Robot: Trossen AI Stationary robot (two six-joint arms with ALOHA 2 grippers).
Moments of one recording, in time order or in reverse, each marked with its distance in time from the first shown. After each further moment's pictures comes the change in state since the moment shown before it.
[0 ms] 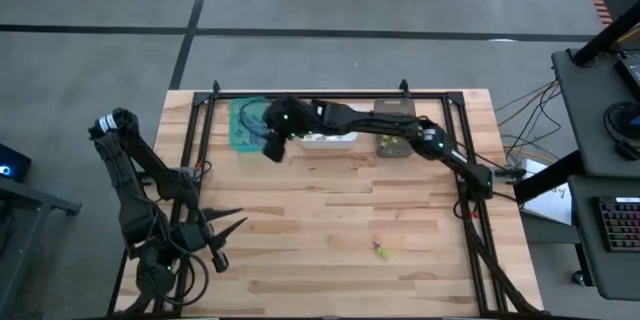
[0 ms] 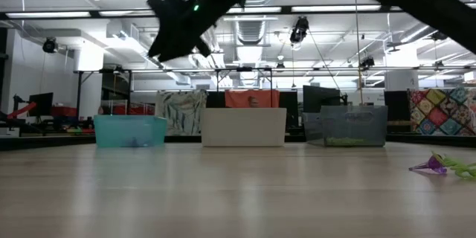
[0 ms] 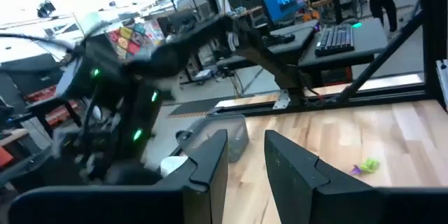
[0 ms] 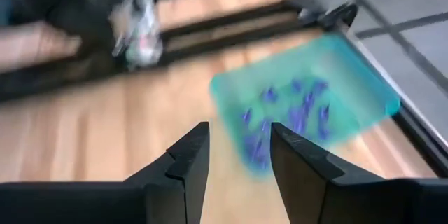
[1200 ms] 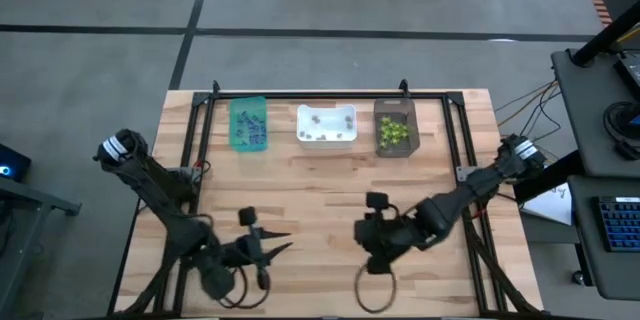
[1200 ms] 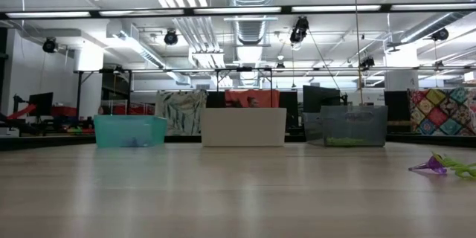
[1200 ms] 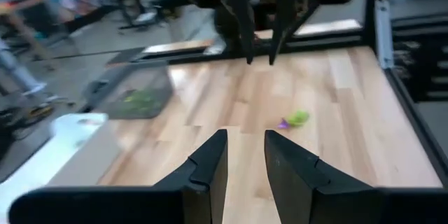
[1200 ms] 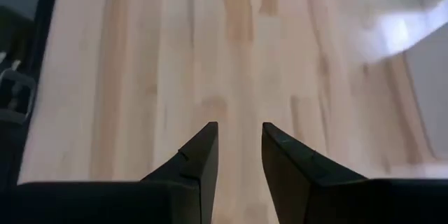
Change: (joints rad) left arm 0.243 0.267 0.008 0.342 0.442 0.053; right arm 0.735 -0.691 -0.844 -0.271 0.384 0.328
